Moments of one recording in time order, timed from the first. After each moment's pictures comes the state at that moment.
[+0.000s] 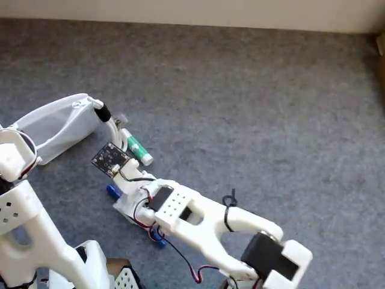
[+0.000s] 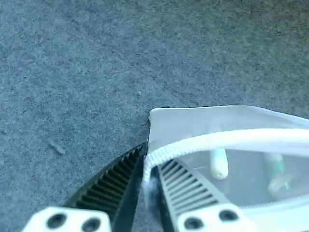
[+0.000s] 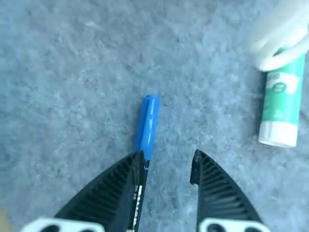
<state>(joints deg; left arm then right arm) -40.0 -42.1 17.0 82.9 8.1 -61.0 -2.5 41.2 23.2 0.1</state>
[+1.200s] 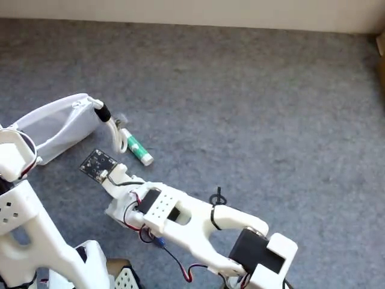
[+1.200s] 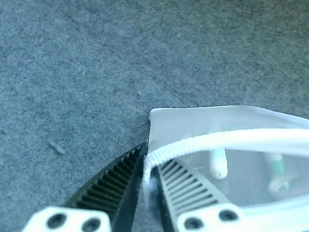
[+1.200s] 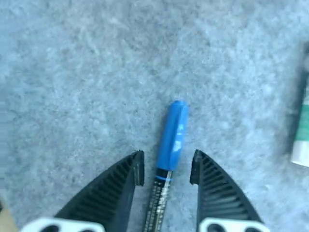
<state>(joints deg) -40.0 -42.1 17.0 82.9 8.1 -63.7 2.4 37.0 23.2 0.1</state>
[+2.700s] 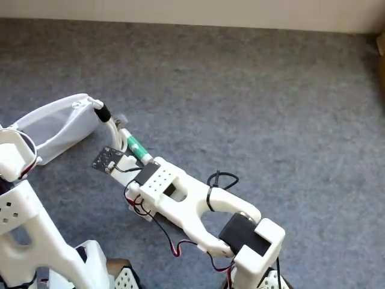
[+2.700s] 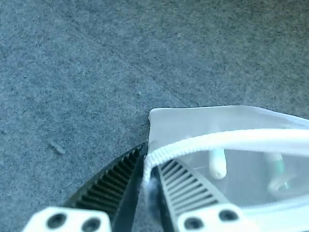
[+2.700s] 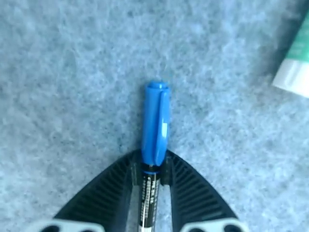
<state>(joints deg) -40.0 -42.1 17.0 82.9 8.1 -55.9 14.1 24.1 55.6 13.0</state>
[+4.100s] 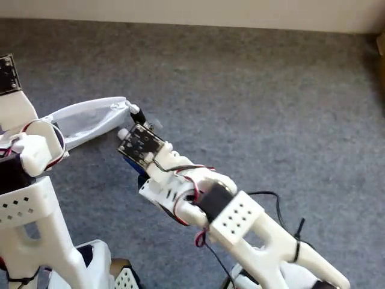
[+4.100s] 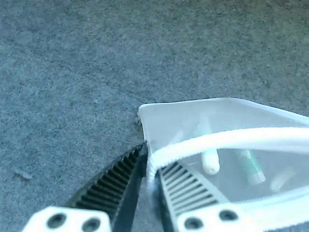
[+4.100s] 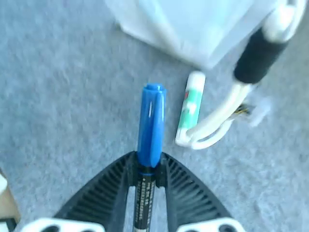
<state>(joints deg) -24.8 -42.1 17.1 82.9 8.0 -51.7 -42.6 46.7 43.4 13.0</state>
